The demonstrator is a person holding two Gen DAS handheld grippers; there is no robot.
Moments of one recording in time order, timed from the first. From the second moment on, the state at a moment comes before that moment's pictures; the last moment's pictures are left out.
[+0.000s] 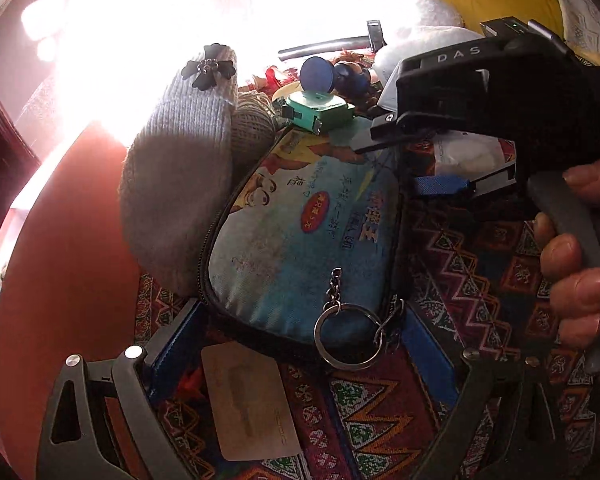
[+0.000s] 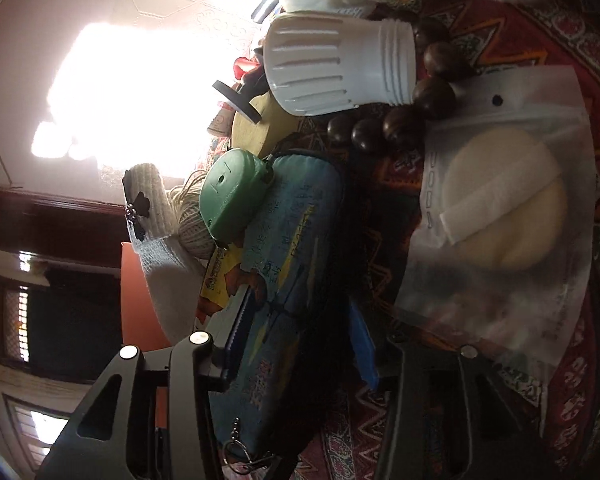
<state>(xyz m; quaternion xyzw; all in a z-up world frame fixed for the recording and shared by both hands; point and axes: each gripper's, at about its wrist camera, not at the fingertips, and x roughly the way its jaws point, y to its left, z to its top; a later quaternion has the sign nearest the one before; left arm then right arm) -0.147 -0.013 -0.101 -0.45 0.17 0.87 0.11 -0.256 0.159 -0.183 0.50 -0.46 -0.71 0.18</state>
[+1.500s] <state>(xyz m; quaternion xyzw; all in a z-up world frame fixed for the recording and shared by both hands) -0.091 -0.242 0.063 -0.27 0.06 0.96 -0.03 -0.195 -0.039 0.164 0.14 -0.13 -0.92 0.35</state>
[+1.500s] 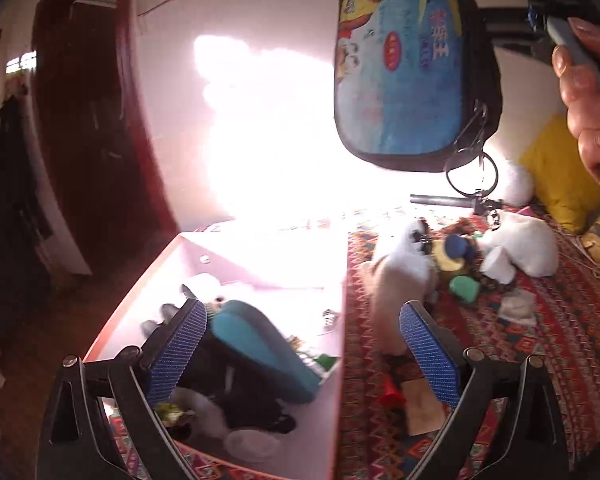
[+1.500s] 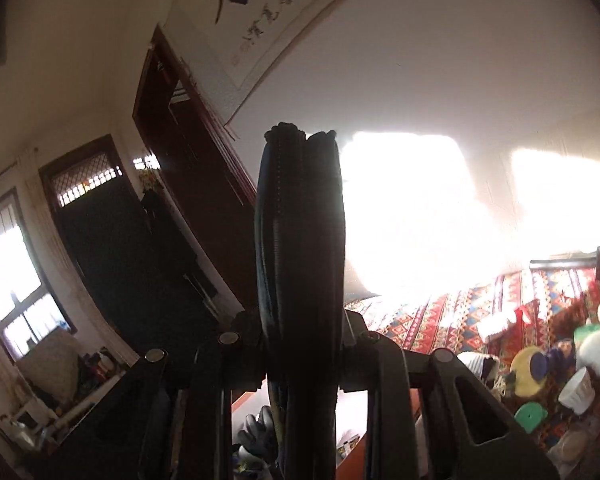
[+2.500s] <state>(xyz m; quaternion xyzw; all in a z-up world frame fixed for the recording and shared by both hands) -0.114 -0.144 0.024 -0.35 0.08 0.93 0.04 -0.202 0.188 -0.074 0.40 -0.33 -0.85 0.11</state>
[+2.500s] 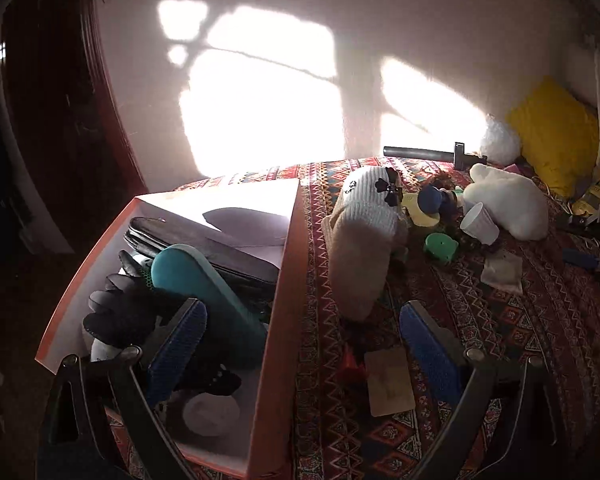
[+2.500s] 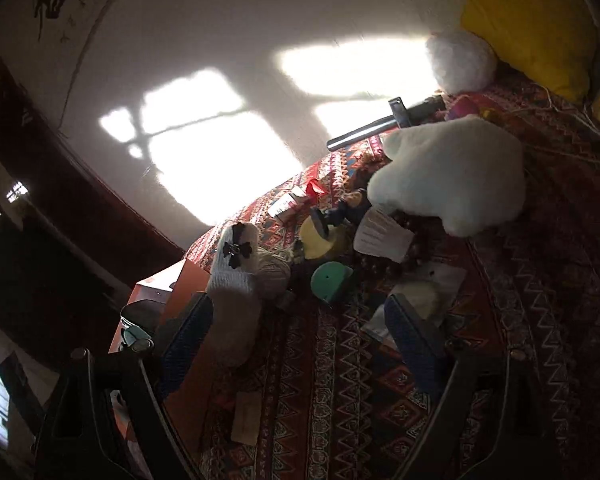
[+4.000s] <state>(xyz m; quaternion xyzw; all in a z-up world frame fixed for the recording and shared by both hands) -0.247 0.020 -0.090 -0.49 0.07 0.85 0.16 -0.216 0.324 -0.169 0.39 -0.61 -0.66 0.20</state>
